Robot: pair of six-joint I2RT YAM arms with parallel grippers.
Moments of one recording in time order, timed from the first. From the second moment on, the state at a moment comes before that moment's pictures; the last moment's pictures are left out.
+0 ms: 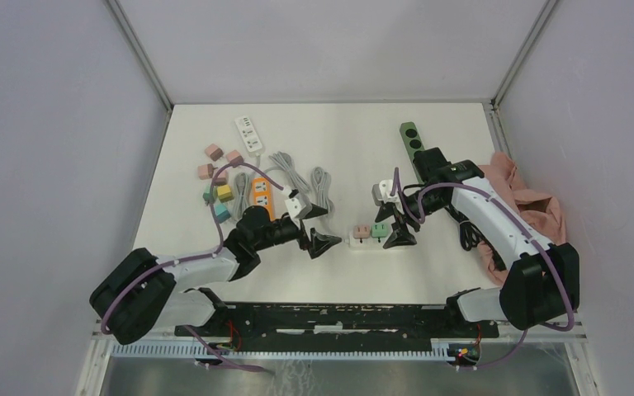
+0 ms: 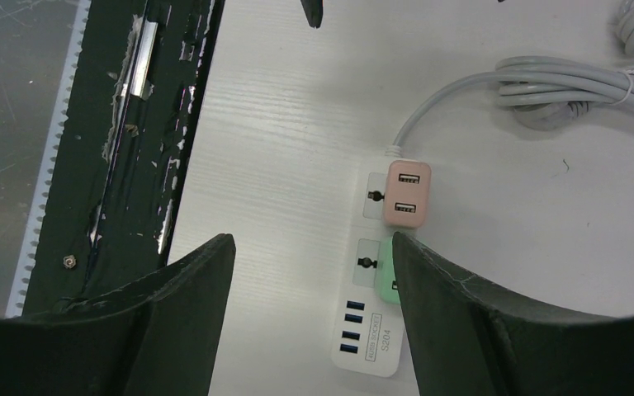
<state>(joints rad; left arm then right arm) -0.74 1.22 0.33 0.84 0.46 -0.10 0.32 1.36 1.08 -1.13 -0.96 -1.30</state>
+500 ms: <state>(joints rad) -0.74 1.57 0.58 0.77 0.62 0.10 0.32 1.36 1.08 -1.12 -0.92 -1.30</state>
